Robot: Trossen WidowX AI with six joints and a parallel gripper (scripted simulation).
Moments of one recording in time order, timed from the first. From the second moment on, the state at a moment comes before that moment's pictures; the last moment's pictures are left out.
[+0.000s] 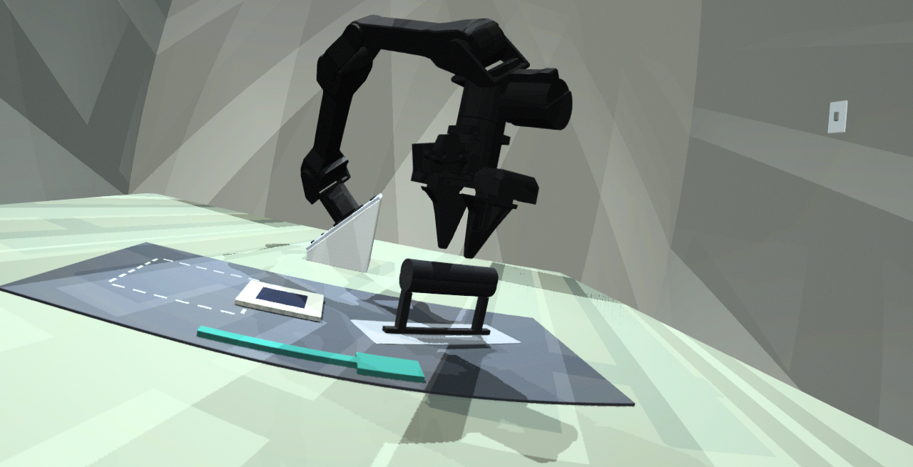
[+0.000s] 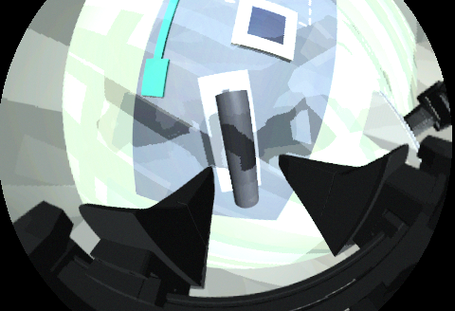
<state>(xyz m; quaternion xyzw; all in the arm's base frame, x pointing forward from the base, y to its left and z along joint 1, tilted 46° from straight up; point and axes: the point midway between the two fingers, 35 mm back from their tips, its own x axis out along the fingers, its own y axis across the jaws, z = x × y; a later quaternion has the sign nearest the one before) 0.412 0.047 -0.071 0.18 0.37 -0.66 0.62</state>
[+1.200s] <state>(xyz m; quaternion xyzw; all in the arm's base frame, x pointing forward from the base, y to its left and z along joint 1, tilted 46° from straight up) 0.419 0.064 -0.080 0.01 0.55 -0.45 0.71</state>
